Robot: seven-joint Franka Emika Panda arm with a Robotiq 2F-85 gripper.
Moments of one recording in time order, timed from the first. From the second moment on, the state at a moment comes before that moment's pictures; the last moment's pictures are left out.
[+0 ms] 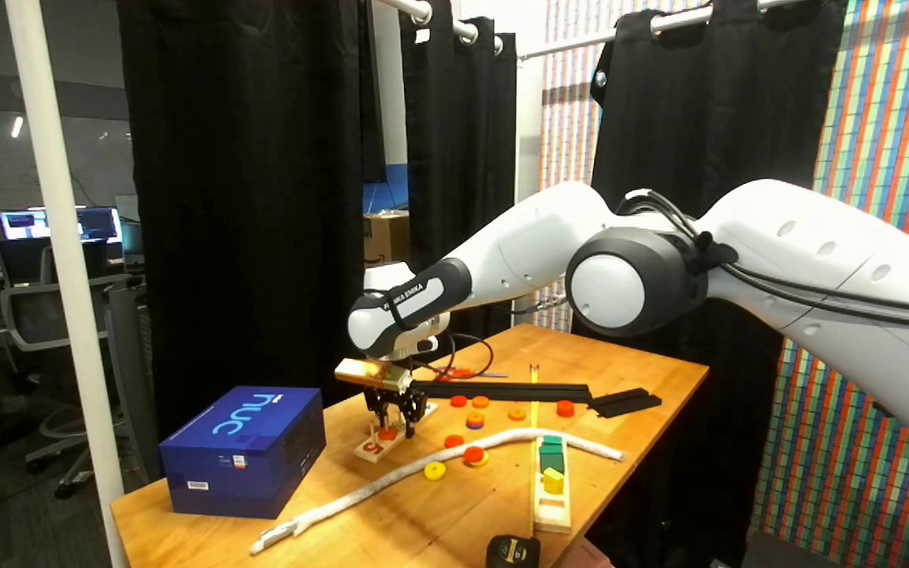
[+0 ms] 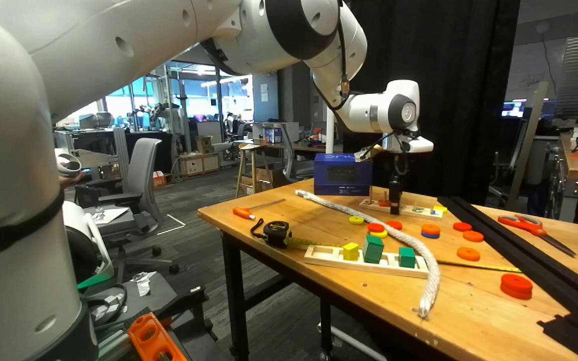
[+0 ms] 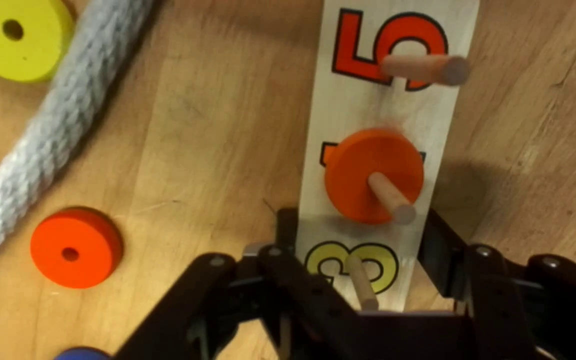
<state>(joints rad) 0.10 1.00 -0.06 -1.08 0.02 2.10 1.23</state>
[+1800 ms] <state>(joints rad) 0.22 0.72 -0.06 -1.33 0.00 2.12 1.26</state>
